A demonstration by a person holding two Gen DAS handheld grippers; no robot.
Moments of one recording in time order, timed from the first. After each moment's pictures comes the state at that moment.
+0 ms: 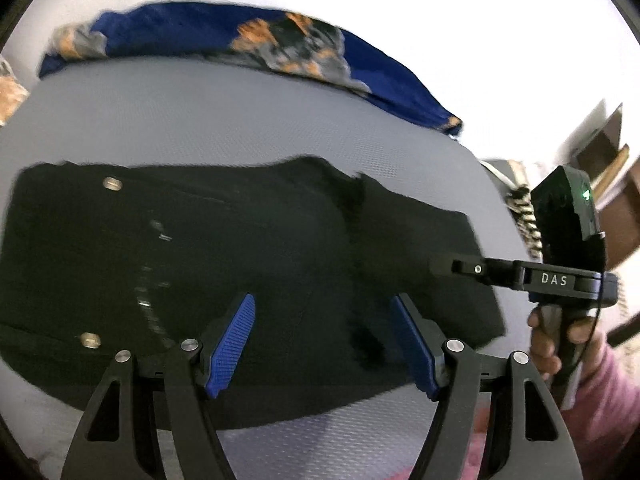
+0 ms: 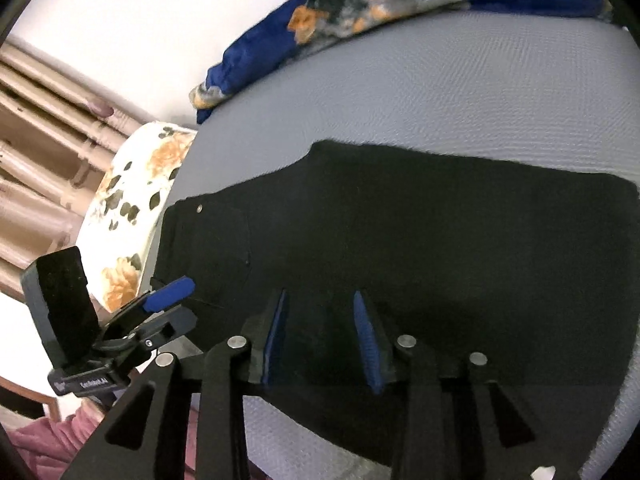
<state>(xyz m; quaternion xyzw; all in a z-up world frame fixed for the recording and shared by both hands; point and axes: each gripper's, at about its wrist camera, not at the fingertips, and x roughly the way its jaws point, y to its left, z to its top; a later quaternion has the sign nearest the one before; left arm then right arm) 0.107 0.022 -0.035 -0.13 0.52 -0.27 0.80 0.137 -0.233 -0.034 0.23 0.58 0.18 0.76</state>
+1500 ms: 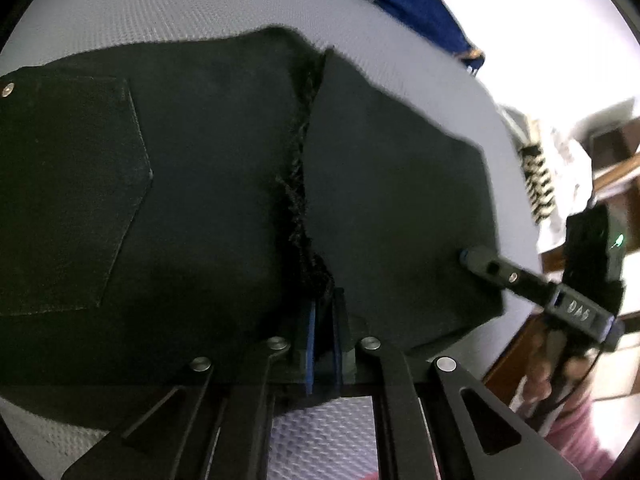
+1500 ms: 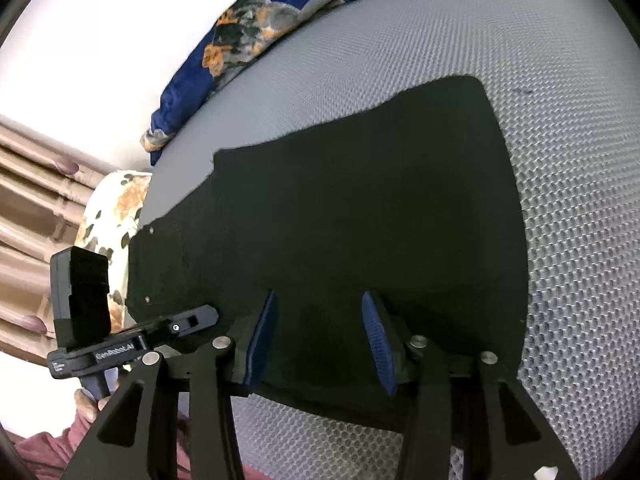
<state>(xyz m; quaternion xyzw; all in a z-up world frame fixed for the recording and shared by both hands) 0.120 -0.040 -0.099 -0.12 0.64 -0.27 0.71 0.086 -0.301 -0.062 0.28 0.58 0.08 0.76</state>
